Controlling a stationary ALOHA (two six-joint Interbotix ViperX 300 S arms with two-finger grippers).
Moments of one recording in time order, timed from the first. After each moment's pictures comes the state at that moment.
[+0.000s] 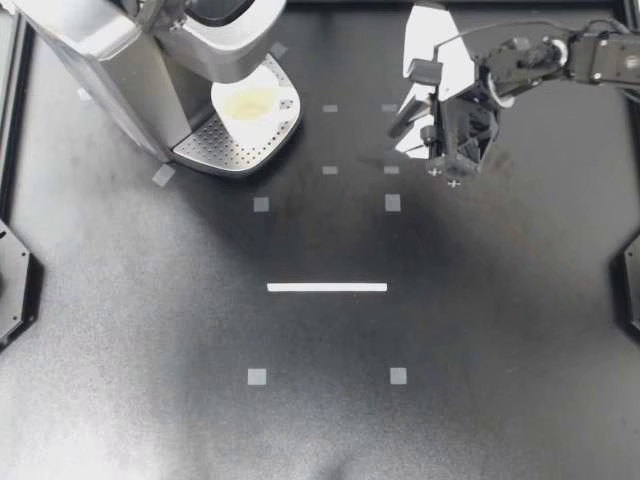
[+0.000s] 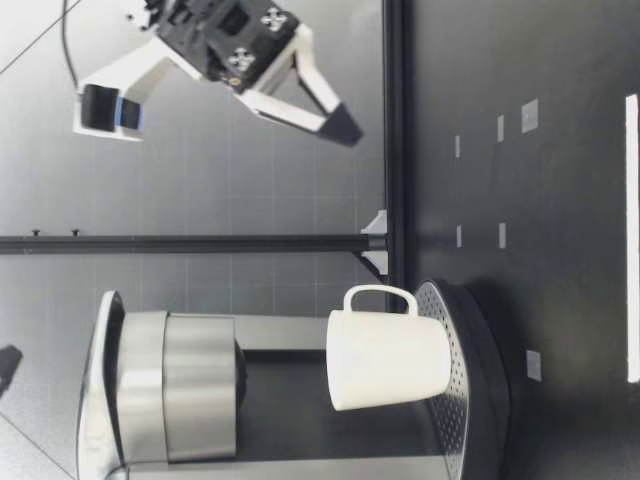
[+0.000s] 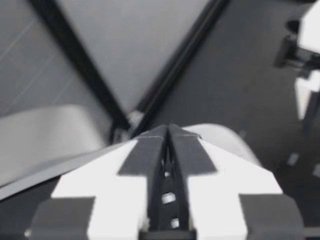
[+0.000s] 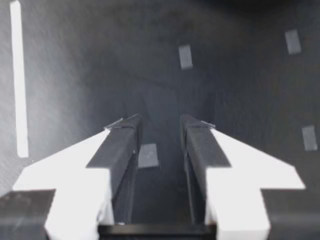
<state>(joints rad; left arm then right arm) 0.41 -0.35 0.24 0.32 0.66 -0.14 -0.56 -0.06 0.63 0.84 0.53 -1.05</state>
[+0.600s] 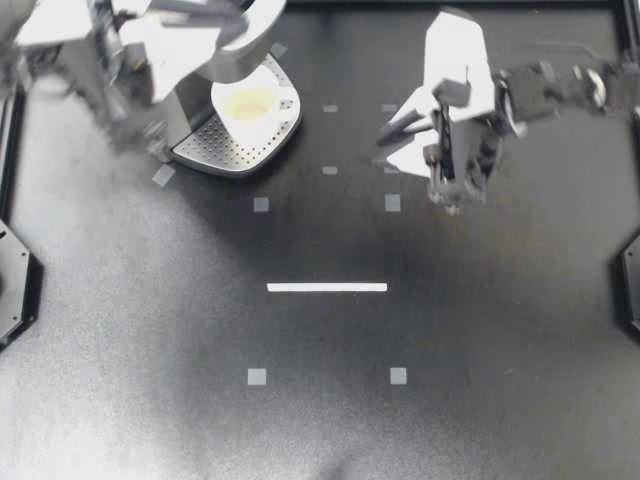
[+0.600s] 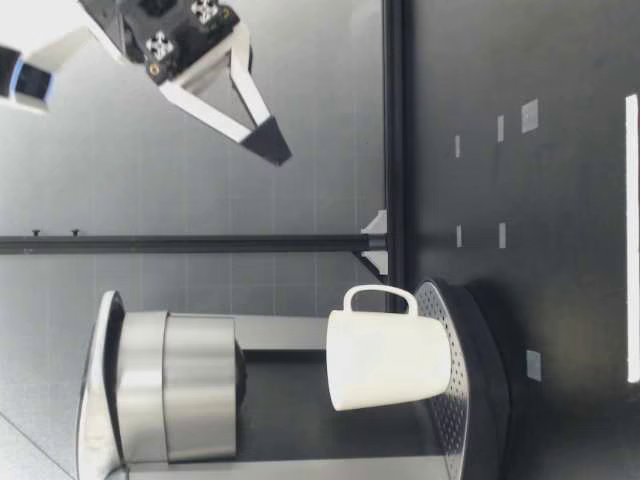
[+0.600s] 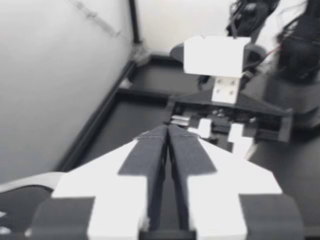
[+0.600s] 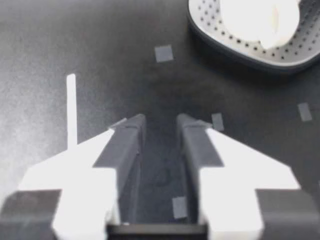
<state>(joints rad) 0.25 -0.54 0.58 0.30 0.14 -0.23 -0.38 -0.22 0.71 0.93 0.30 -1.04</state>
